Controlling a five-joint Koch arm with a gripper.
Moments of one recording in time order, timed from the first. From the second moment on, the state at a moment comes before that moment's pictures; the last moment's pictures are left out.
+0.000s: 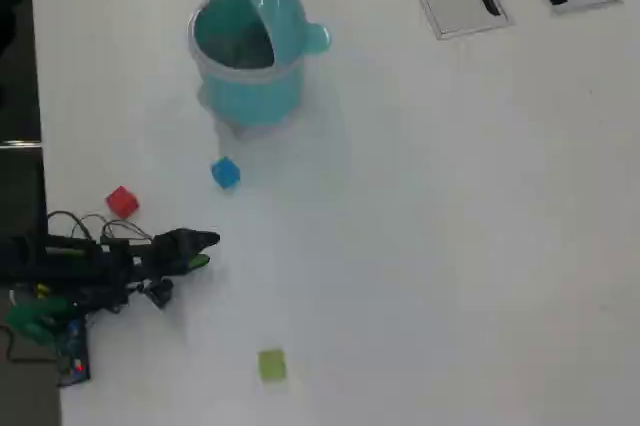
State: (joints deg) arm -2.5 131.1 177.4 -12.8 -6.2
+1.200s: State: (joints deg) arm -14.1 131.1 177.4 -54.4 -35.9
